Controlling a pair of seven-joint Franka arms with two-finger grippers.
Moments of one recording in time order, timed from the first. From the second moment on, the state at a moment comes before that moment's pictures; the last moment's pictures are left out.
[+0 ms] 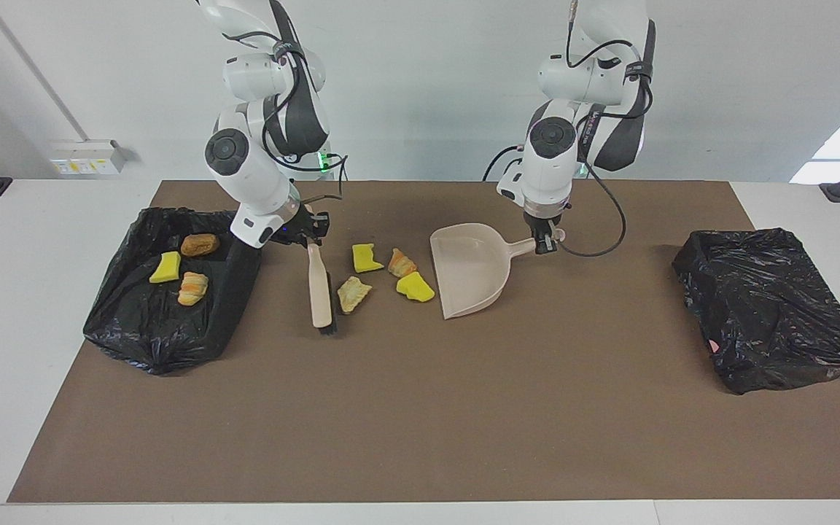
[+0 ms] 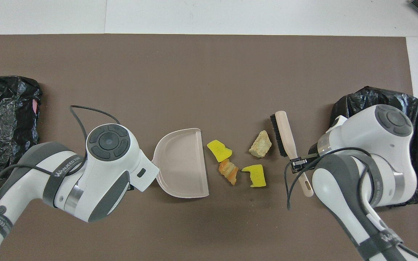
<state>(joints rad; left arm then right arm) -0.33 0.00 -0.17 -2.15 0.11 1.97 0.94 0.12 -0.05 0.04 -2.24 0.21 1.97 -0.06</state>
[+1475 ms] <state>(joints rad) -0.31 0.00 -0.16 -2.16 0.11 1.98 0.93 0.56 -0.05 0.07 -2.33 0.47 2.19 0.26</state>
